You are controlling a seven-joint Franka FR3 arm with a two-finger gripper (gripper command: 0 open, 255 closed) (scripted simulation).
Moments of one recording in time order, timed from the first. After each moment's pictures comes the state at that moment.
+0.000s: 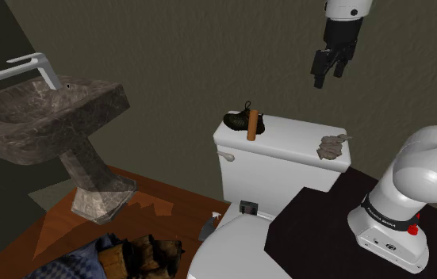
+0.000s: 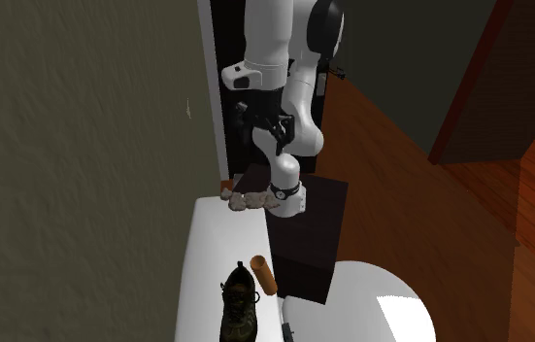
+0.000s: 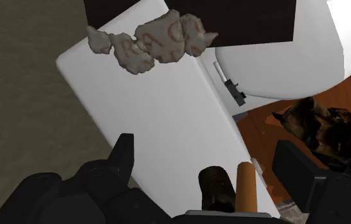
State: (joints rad) arm 0.01 -0.82 0.05 -2.29 -0.03 1.46 0.17
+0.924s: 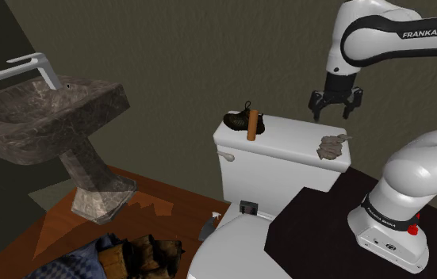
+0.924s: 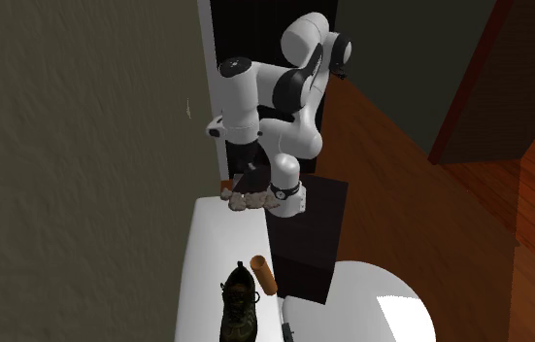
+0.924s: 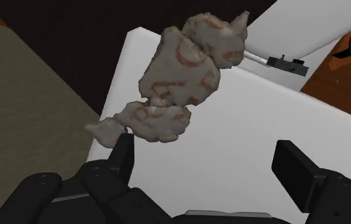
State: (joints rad) arm -0.22 -0.89 0.05 -2.69 0.01 1.71 0.60
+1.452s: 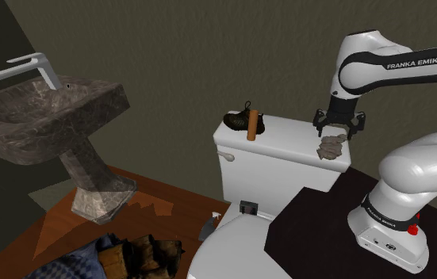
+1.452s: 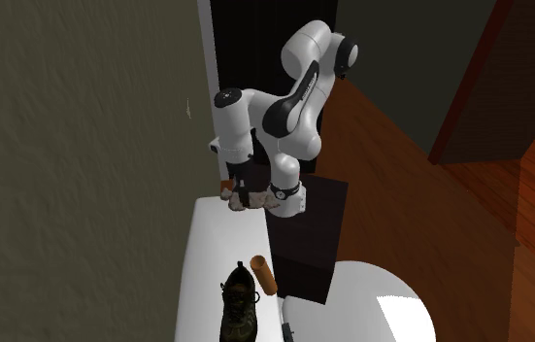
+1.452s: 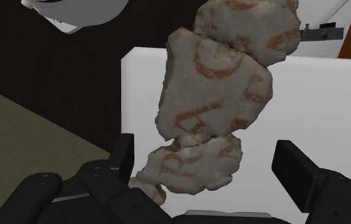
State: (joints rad) arm -0.34 -0.92 0.05 -2.90 0.04 1.86 0.79
